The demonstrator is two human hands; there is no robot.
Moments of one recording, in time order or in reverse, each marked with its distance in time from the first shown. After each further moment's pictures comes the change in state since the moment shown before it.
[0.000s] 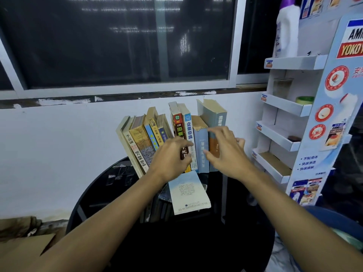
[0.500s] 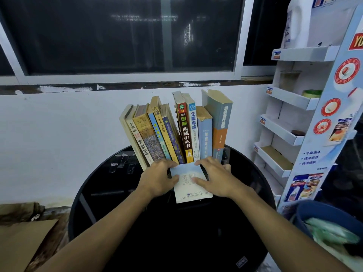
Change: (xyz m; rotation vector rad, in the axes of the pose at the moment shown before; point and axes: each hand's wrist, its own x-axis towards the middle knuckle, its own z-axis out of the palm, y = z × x) left_hand -0.057 -0.053 0.030 0.079 -0.328 -0.274; right_hand -0.048 -0.012 0.058 0.051 -0.547 0.181
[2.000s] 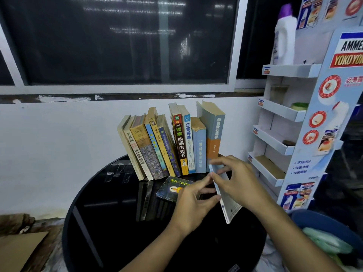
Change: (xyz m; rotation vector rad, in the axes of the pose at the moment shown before) left_hand -0.052 0.106 0.049 -1.009 0.162 0.194; right_hand -0.066 -0.007 -0.064 0.326 0.407 -0.046
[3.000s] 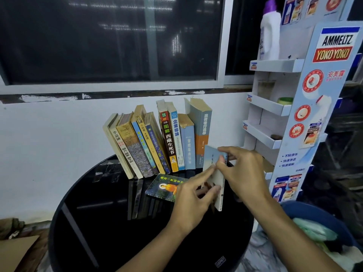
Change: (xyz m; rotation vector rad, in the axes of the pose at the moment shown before) left_hand -0.001 0.018 0.026 0.041 0.012 0.158; right_hand -0.011 -0.016 -0.029 -0.185 0.411 -0.035
